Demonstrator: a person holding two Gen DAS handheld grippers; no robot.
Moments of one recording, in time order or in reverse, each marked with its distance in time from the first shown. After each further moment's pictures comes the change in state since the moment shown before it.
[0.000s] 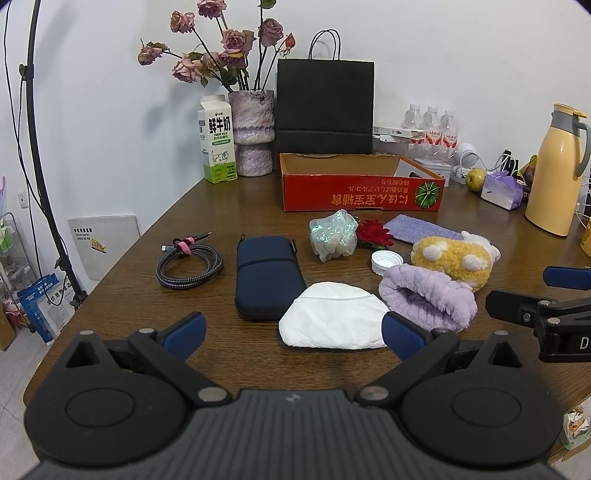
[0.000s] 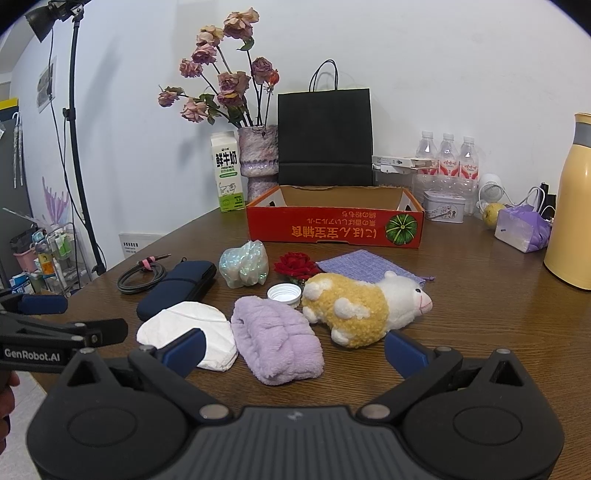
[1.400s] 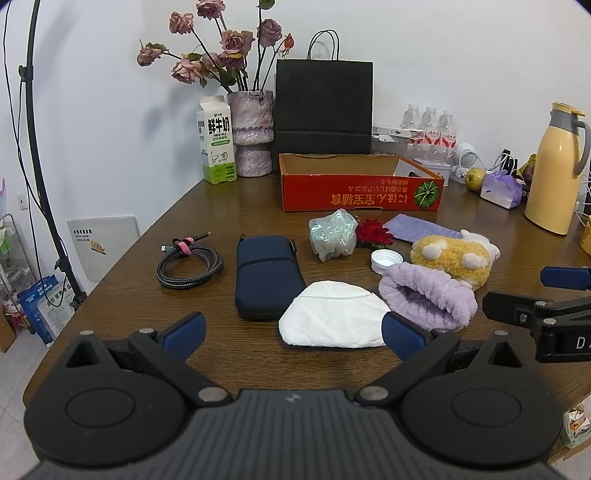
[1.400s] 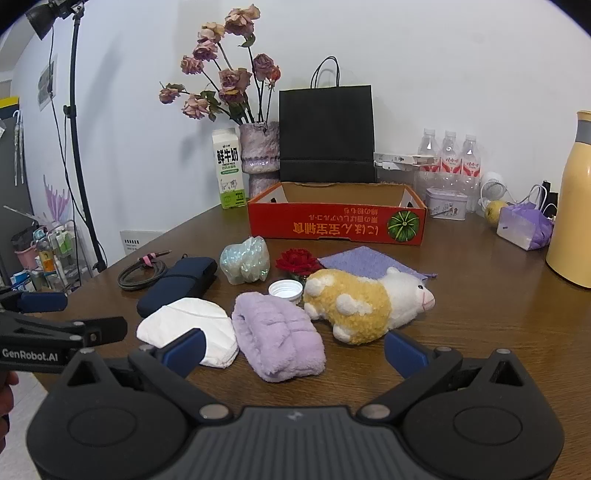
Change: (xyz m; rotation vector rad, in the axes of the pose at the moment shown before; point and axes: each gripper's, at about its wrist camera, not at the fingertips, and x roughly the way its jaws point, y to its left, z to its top) left arm -0.001 -0.002 -0.004 0.005 -0.004 0.000; right arm 0.003 0.002 -0.002 -0.001 0.009 0.003
